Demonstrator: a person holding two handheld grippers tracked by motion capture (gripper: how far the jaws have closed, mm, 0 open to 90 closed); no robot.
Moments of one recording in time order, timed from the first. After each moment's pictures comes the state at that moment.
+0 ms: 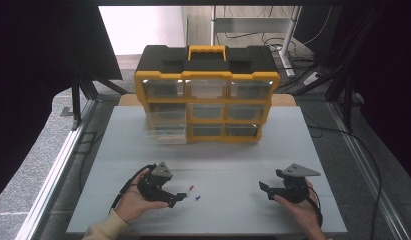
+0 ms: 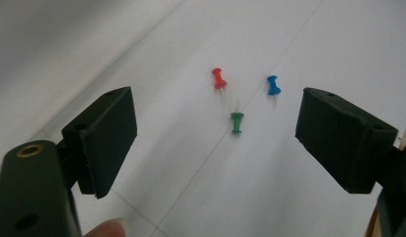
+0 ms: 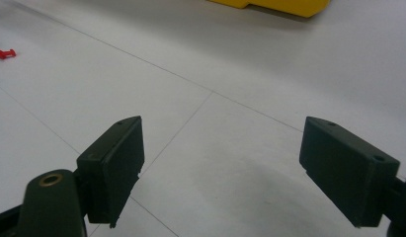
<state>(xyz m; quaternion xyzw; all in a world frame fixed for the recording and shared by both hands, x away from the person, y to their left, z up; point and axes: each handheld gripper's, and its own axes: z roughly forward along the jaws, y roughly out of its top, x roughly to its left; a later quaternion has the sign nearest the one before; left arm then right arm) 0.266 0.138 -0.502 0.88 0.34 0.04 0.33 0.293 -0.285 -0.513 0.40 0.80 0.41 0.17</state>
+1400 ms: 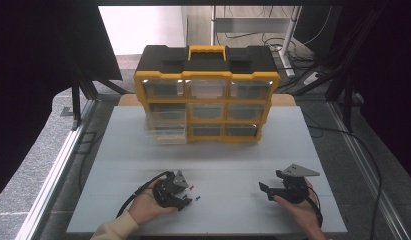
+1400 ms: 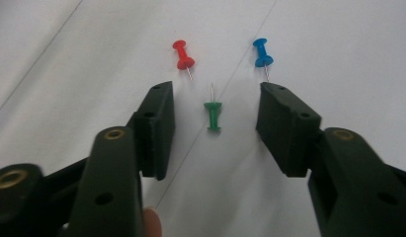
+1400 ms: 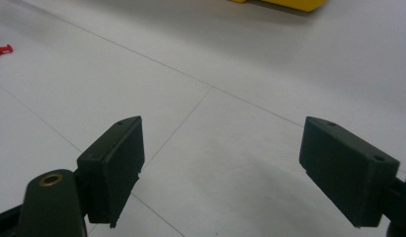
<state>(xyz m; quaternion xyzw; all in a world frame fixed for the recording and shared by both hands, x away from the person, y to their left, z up) 0.266 0.102 -0.520 0.93 0.28 0.05 0.25 0.292 -0.284 -0.513 0.41 0.80 0.40 0.17</state>
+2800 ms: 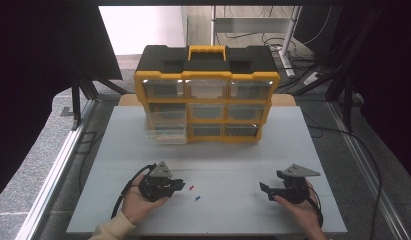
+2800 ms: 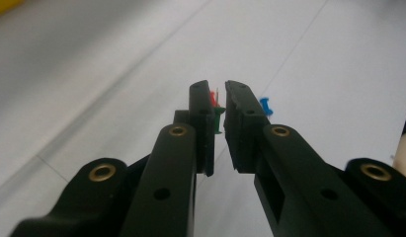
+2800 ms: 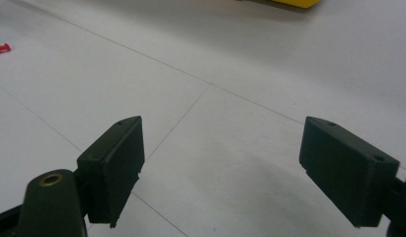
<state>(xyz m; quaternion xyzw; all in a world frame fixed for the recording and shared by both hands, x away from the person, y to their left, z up) 0.264 0.142 -0.498 0.86 0.33 0.07 0.38 0.292 -0.286 -0.514 0.41 0.80 0.40 0.17</state>
